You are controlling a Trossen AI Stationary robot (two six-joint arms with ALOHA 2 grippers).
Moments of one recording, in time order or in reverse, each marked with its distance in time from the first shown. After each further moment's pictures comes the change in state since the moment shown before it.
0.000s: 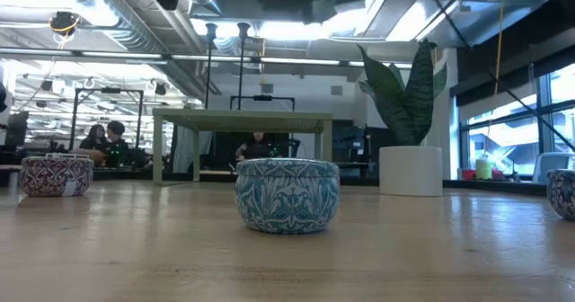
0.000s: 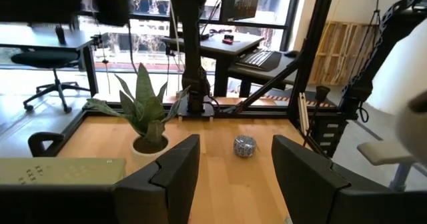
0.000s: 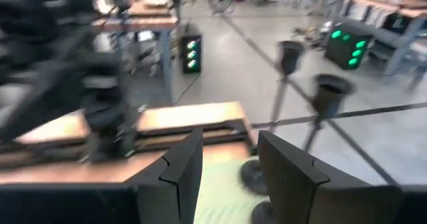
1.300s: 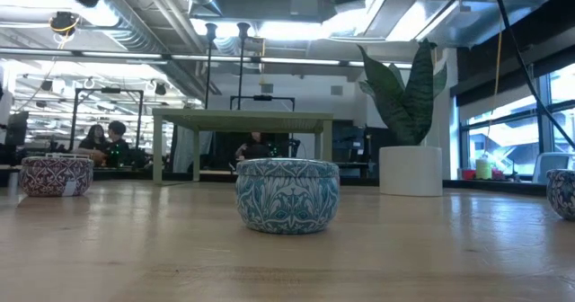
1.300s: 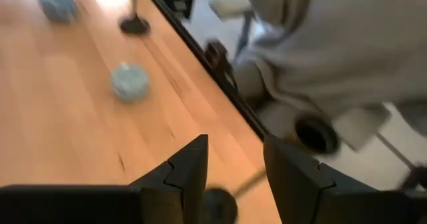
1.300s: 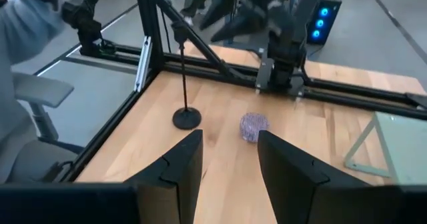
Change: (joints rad) left arm -0.696 -0.081 -0.012 -0.526 -0.103 -0.053; right arm 0.449 -0.347 -0.521 0.025 -0.015 -0.012
